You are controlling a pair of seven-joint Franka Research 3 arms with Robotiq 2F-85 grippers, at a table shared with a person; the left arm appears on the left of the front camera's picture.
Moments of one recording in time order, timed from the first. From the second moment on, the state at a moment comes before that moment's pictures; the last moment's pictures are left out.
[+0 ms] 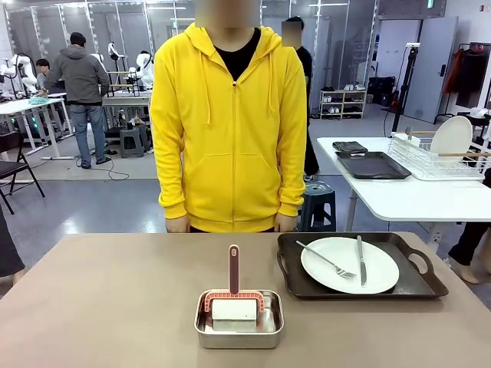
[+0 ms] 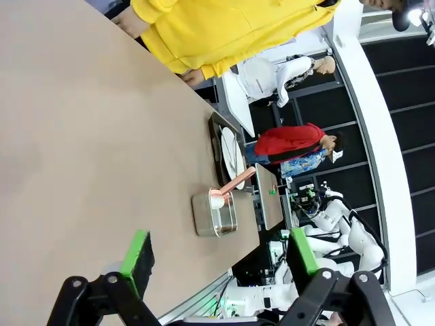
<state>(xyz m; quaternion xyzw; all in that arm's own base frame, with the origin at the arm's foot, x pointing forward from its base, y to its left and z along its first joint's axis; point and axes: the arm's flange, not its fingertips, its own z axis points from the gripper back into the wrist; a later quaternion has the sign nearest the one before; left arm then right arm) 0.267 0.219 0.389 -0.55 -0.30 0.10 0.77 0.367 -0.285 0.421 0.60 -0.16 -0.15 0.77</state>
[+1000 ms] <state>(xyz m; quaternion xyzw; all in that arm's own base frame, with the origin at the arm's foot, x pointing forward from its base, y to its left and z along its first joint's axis) 0.266 0.221 0.390 -0.55 -0.30 0.10 0.77 0.367 -0.285 0.421 0.60 -0.16 -0.15 0.77</state>
